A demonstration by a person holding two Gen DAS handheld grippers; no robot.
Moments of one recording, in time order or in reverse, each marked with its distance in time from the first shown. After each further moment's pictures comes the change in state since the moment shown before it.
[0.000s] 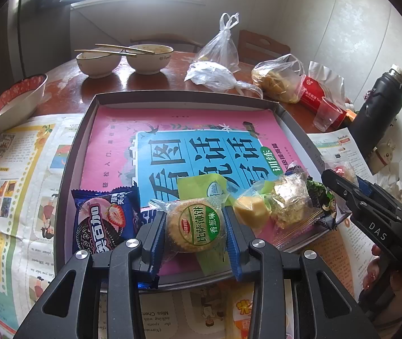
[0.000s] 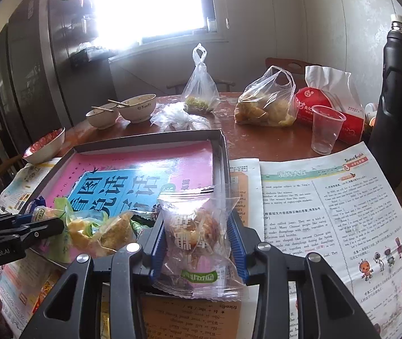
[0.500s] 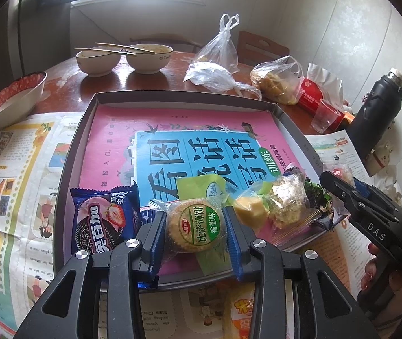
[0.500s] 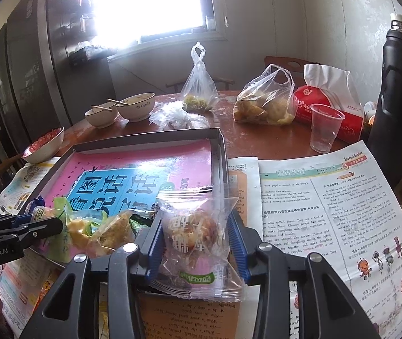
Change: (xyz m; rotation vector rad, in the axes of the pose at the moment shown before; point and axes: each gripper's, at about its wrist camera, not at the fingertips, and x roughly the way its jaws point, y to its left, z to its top) left arm -0.002 0.001 0.000 -0.012 -0.002 -0.016; right arm 0.001 -0.003 0.000 0.015 0.014 0.007
